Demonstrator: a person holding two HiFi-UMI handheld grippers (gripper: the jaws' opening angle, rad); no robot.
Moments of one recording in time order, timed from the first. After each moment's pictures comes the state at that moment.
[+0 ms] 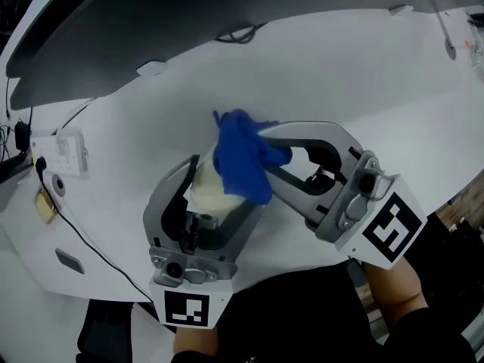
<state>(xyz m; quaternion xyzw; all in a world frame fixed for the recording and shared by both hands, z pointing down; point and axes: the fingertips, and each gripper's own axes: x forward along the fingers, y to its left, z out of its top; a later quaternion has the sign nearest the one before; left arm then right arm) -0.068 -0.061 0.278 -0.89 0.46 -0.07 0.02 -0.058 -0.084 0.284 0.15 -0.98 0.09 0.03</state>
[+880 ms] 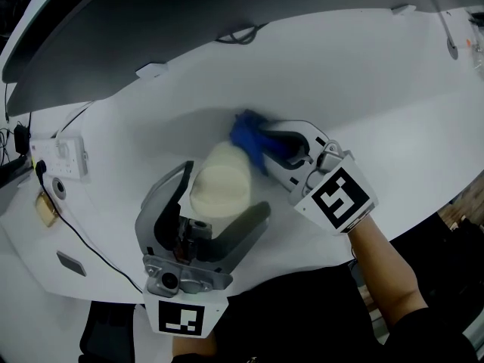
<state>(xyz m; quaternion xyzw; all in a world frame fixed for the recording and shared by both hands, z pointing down) -0.068 -0.057 0.274 -0.90 0.42 -0.08 0.02 -0.057 -0.080 0.413 0.17 -0.95 0.14 0.24</state>
